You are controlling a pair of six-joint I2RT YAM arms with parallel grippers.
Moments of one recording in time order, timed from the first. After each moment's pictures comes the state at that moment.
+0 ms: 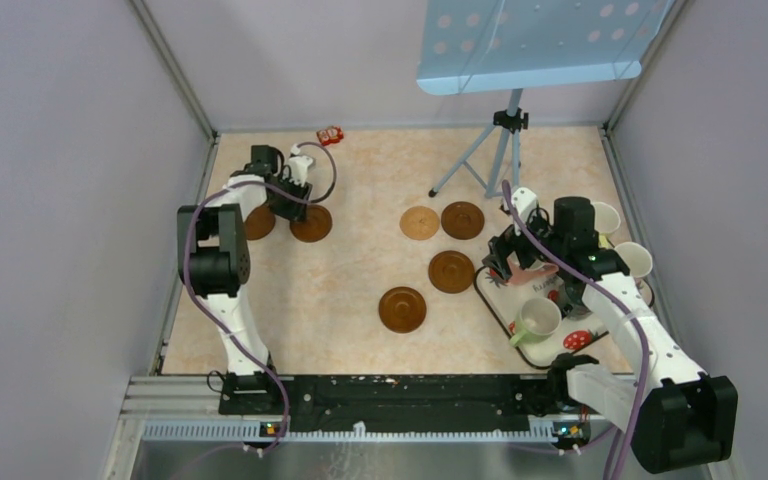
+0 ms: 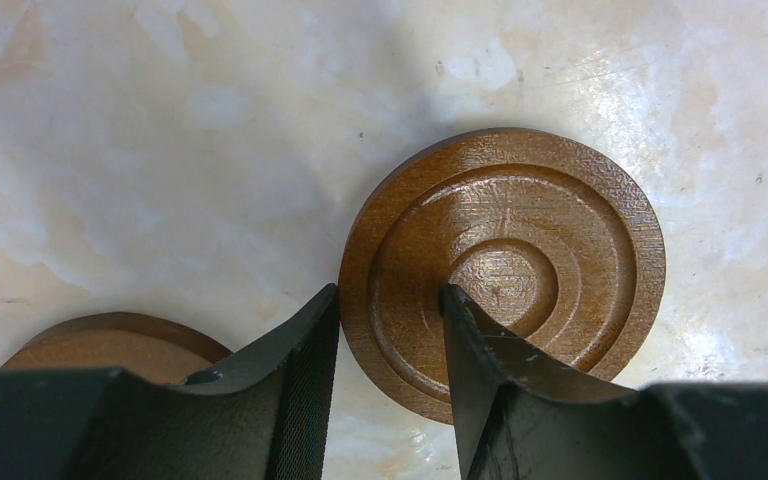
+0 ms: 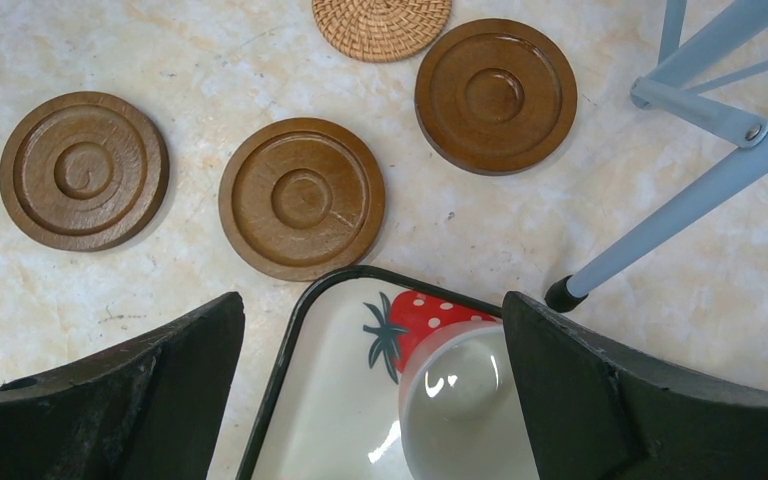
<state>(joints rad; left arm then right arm) 0.02 2.00 1.41 -0.47 0.29 0.43 0.18 1.00 0.74 -0.39 -0.52 -0.39</state>
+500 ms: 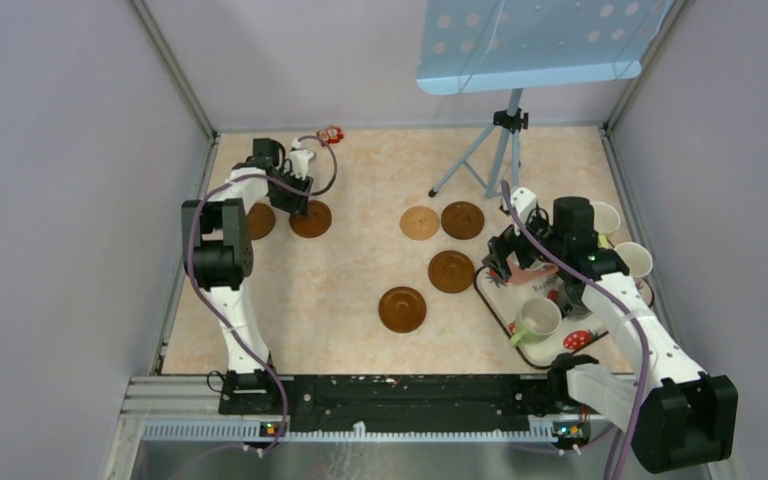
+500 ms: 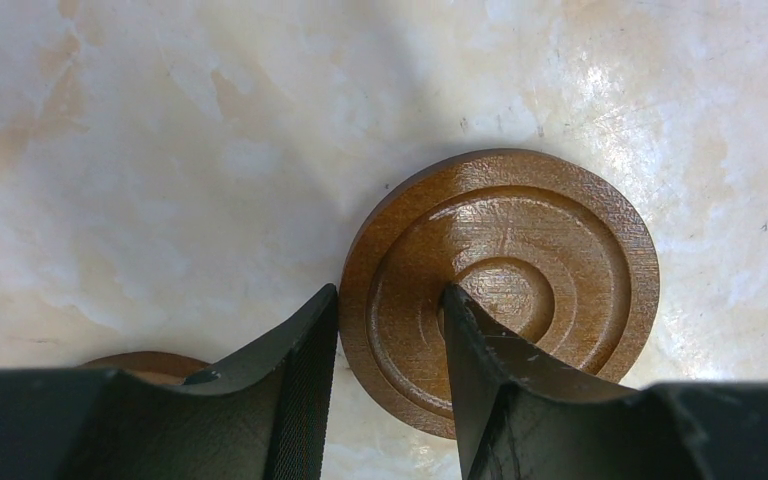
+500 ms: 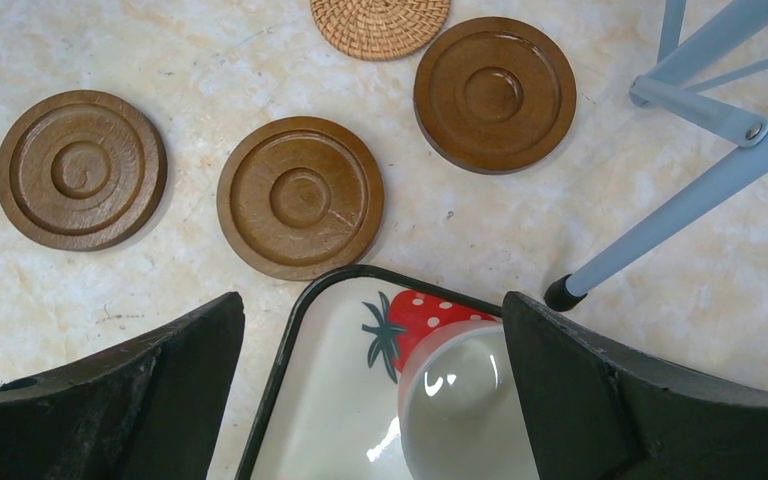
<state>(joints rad) 0.03 2.07 1.52 -0.51 0.29 0.41 0.18 1.00 0.74 -0.39 -0.51 -0.39</state>
